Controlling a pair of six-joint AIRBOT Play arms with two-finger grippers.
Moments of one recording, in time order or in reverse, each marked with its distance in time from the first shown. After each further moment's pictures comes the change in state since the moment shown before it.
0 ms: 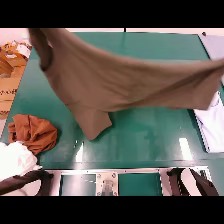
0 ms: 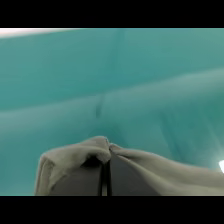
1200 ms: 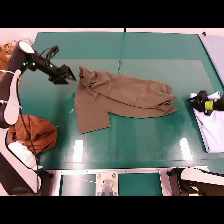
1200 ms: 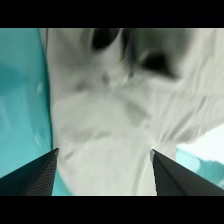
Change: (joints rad) left arm 0.194 -0.646 -0.027 -0.356 -0.364 0.085; right arm -0.101 -0.597 -0.152 -0.074 0.002 -0.053
